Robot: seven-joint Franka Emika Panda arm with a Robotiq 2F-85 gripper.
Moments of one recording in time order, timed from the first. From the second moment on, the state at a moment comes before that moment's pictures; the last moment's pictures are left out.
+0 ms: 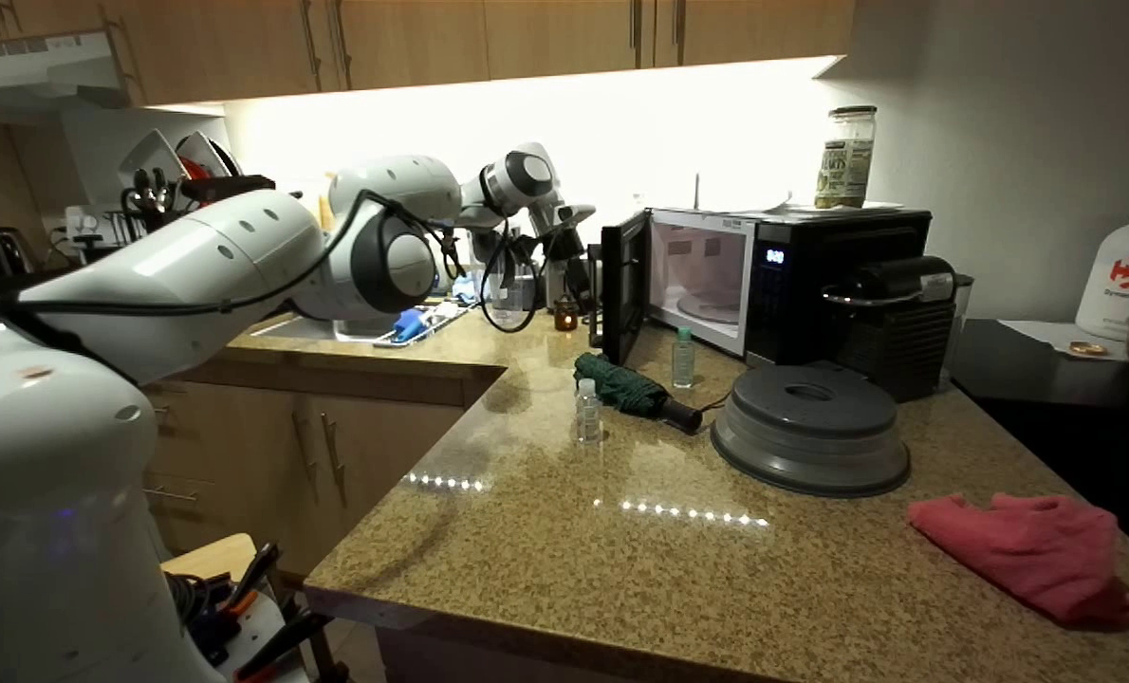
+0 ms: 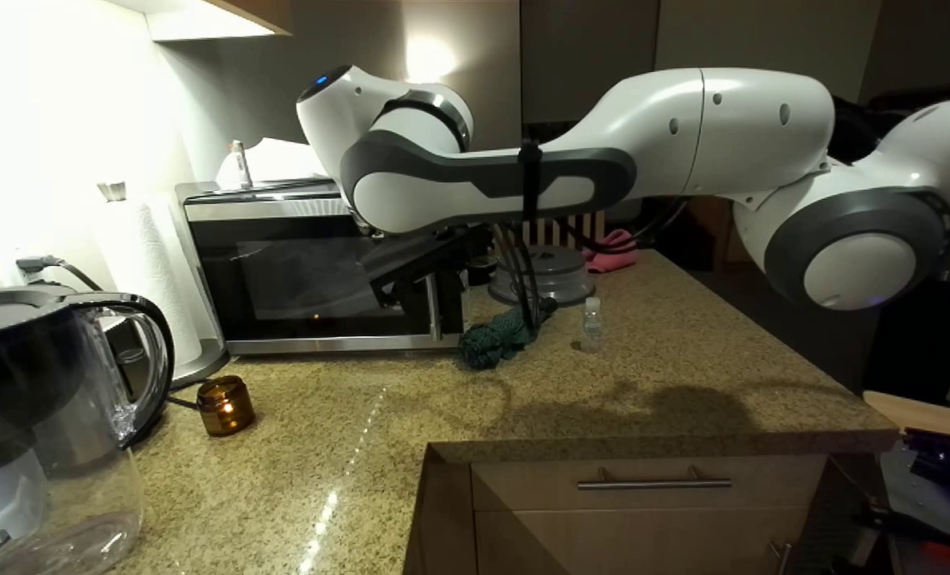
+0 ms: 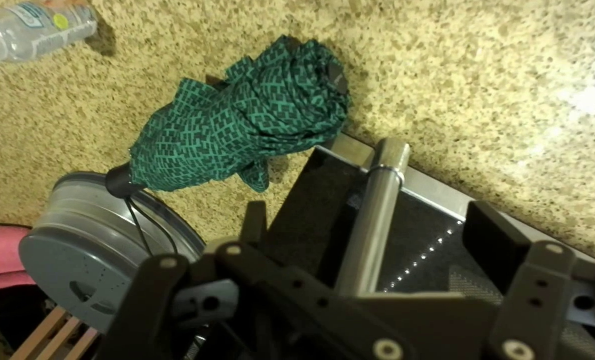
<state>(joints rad) 0.42 1.19 -0.20 -0.35 -0.29 1.42 0.95</state>
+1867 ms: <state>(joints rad) 0.43 1.00 -0.15 -0.34 -0.28 1.27 0.62</state>
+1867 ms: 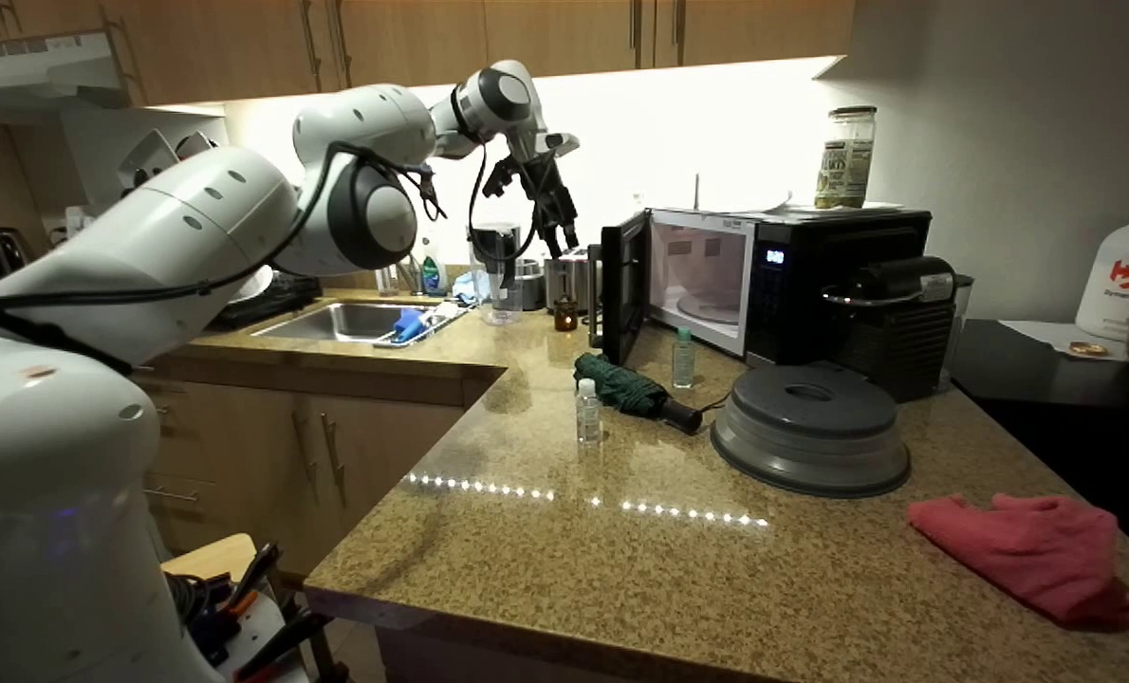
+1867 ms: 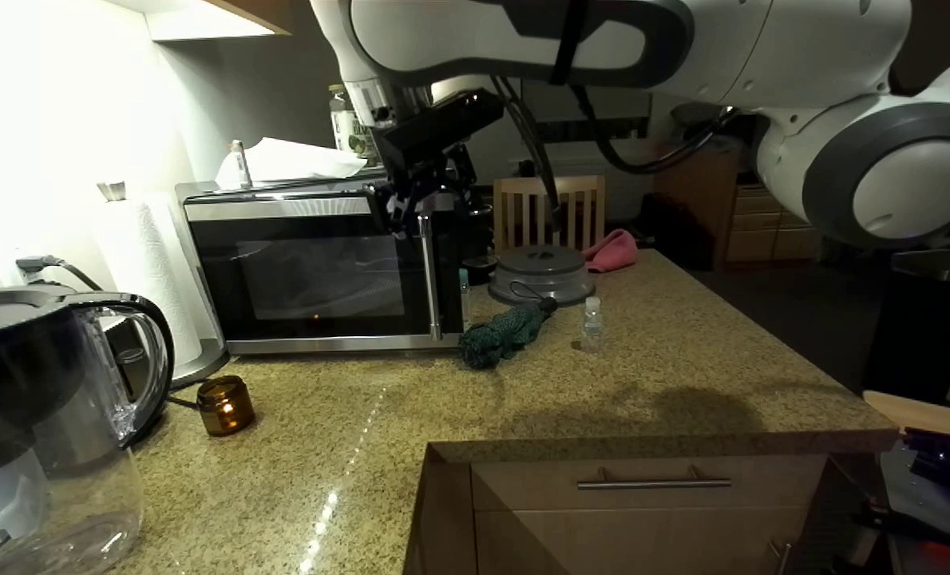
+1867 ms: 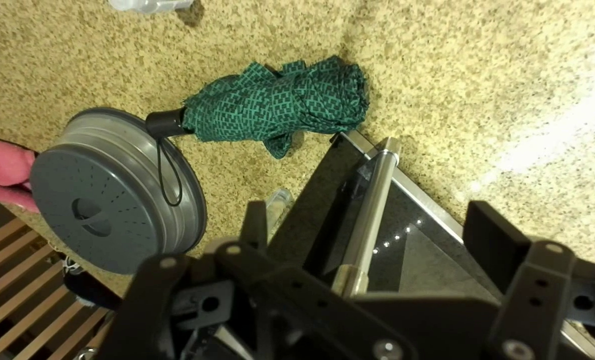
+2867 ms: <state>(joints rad) 0.34 0.90 -0.15 -0.34 -0.28 1.26 0.55</state>
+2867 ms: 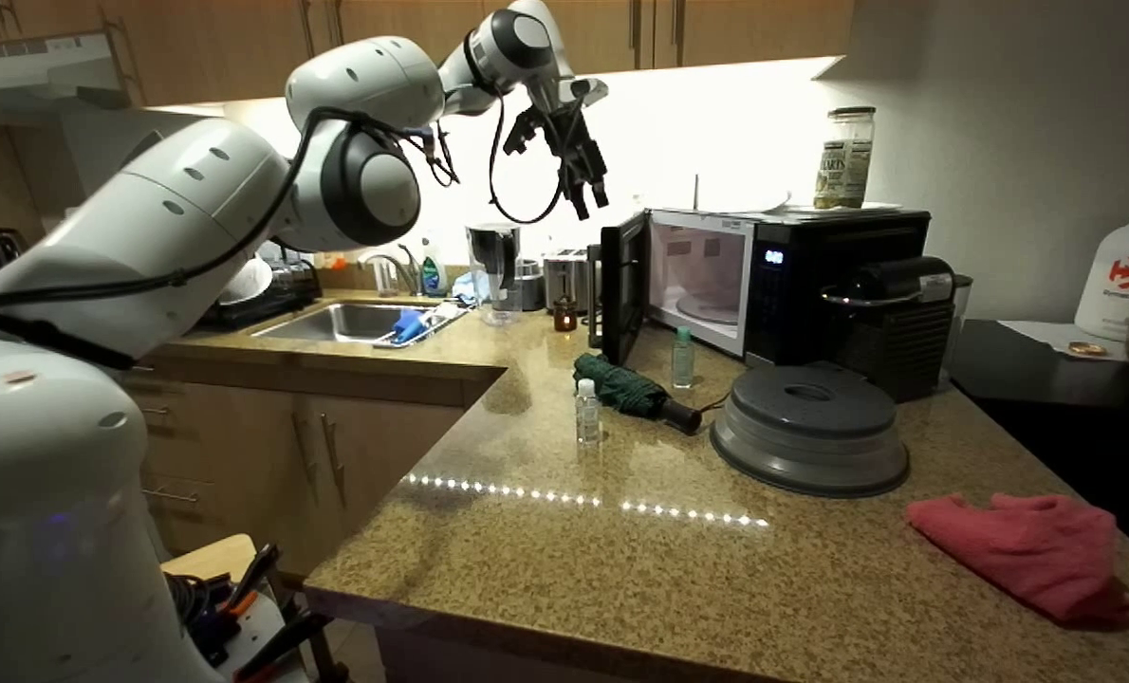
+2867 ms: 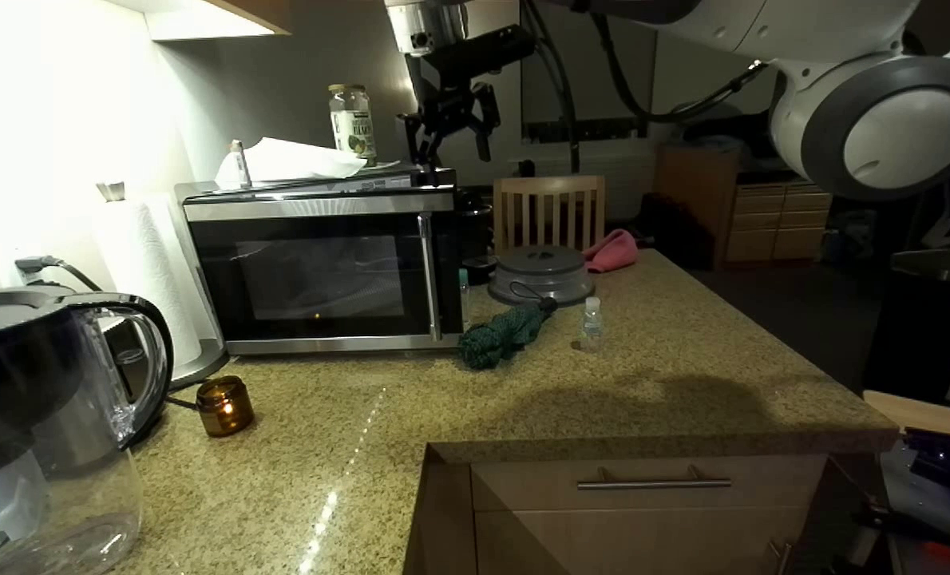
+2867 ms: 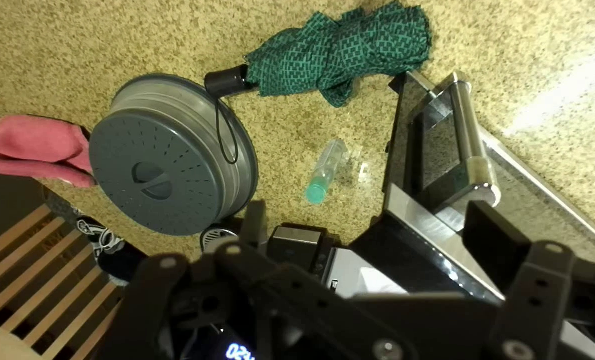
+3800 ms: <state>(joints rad) 0.33 0.84 -0.20 -0.35 -0.30 1.25 0.56</state>
